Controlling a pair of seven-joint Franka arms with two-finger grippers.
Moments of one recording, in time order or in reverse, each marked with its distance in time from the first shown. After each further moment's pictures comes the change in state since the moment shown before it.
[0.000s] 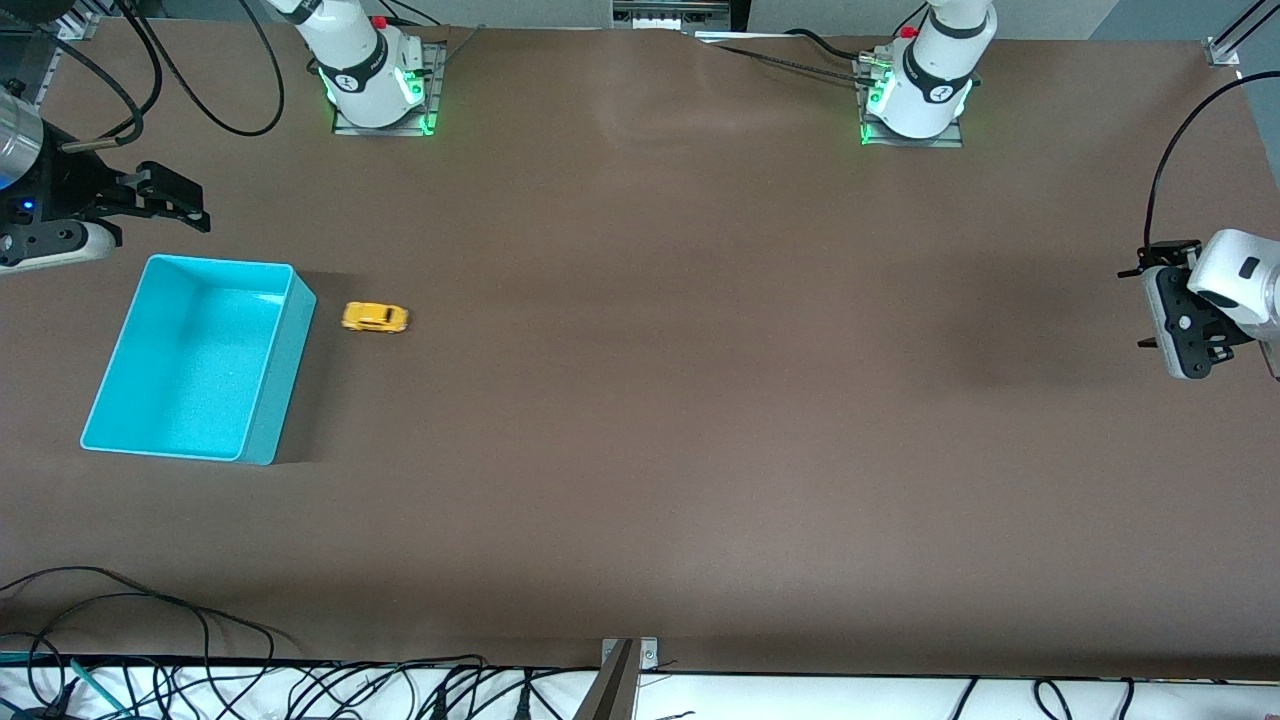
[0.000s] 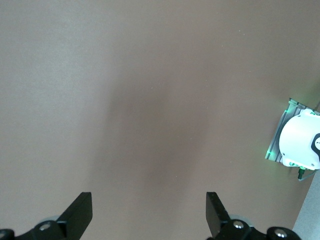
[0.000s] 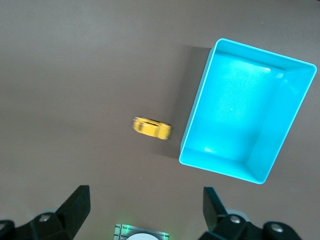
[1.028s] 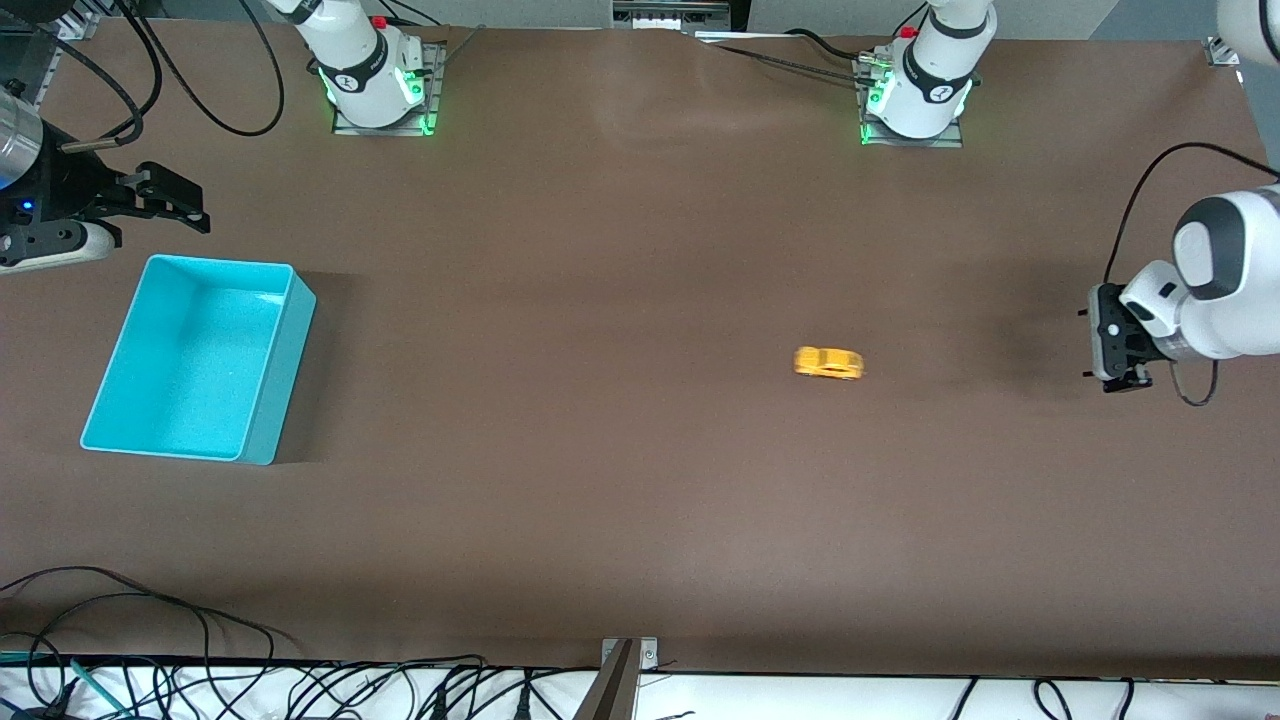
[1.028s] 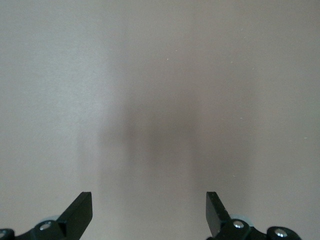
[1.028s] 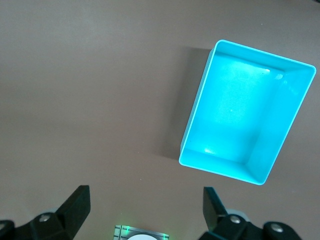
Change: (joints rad) left arm 0.010 0.013 0.093 -0.310 0.001 0.436 0.316; right arm 0.000 0.000 0.000 0.000 0.000 0.004 0.000
